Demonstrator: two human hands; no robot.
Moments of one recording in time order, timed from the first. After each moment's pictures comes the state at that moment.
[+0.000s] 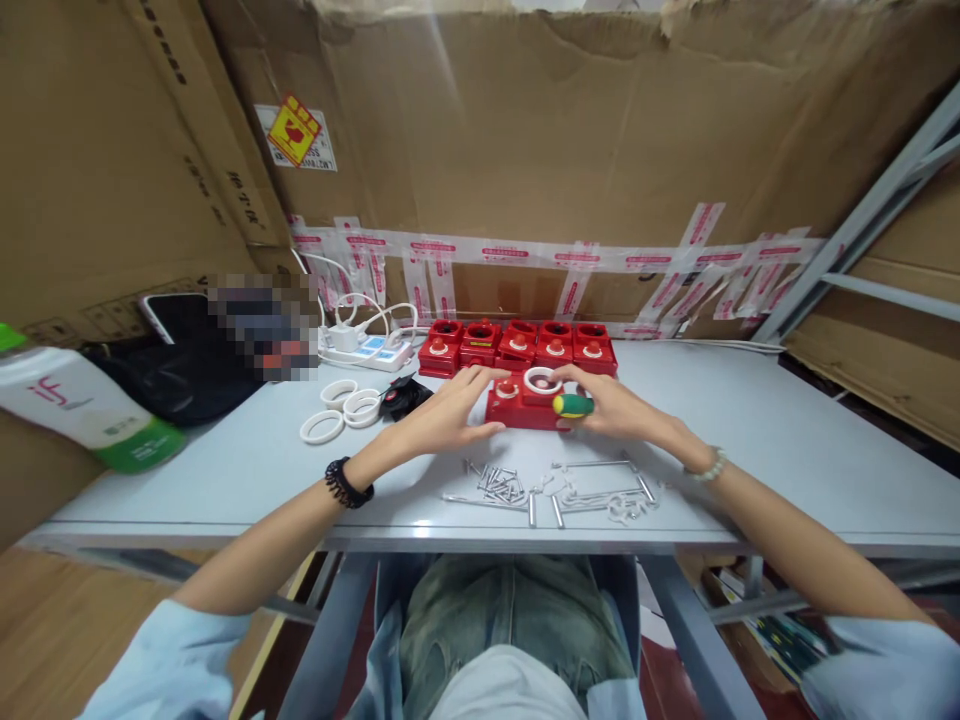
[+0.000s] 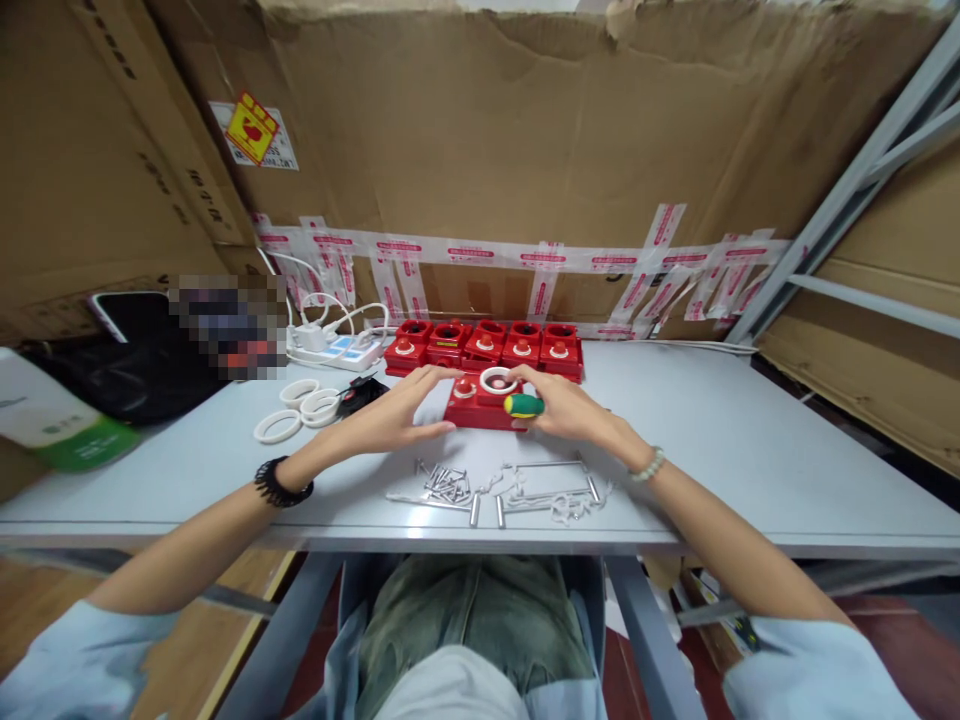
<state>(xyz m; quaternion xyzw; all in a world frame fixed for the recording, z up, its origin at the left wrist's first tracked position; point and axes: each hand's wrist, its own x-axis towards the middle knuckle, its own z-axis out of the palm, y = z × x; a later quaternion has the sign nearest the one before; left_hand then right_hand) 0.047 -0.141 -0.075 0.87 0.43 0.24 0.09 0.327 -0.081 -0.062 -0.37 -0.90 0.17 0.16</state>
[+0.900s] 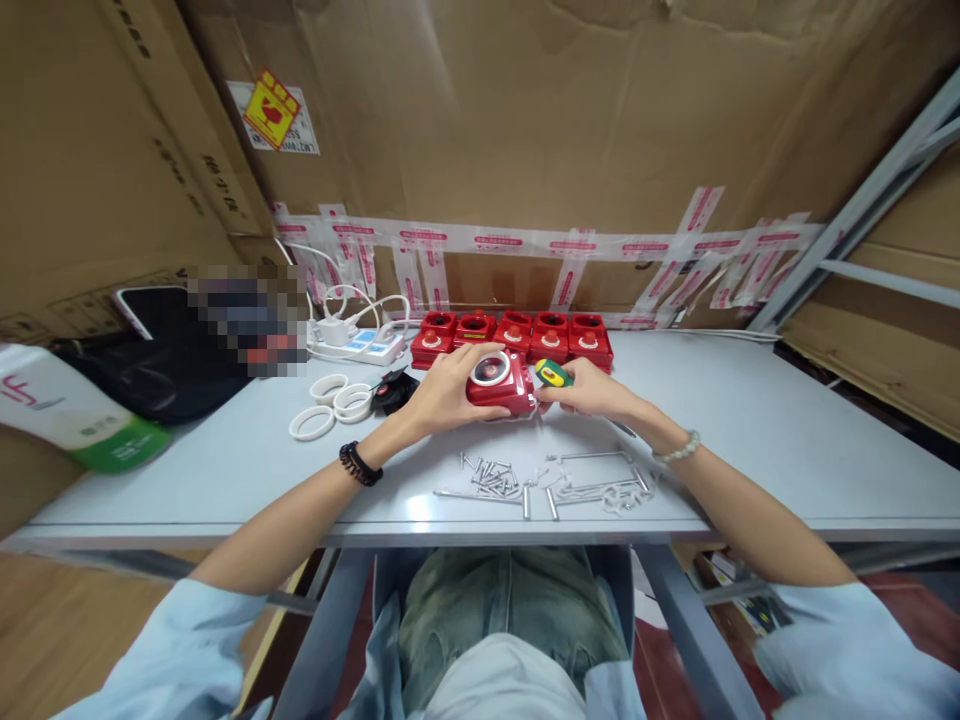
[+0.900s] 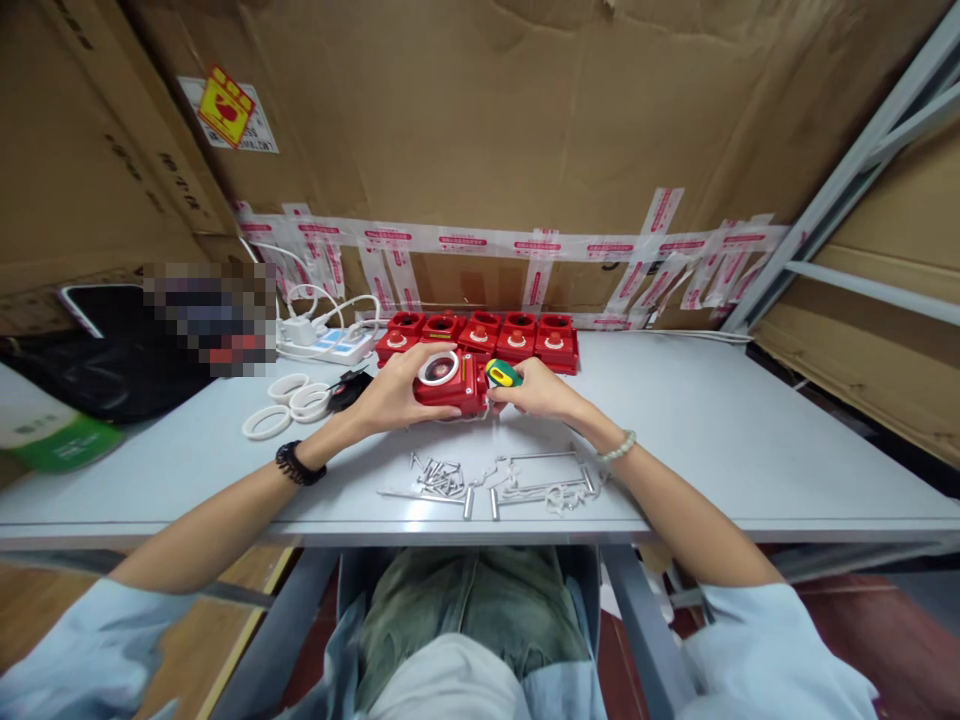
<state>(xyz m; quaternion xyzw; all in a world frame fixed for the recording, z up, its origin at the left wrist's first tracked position) 0.052 -0.117 -0.084 0.83 0.44 0.34 0.03 0.293 -0.085 -0.052 -0.47 -0.77 0.40 0.19</state>
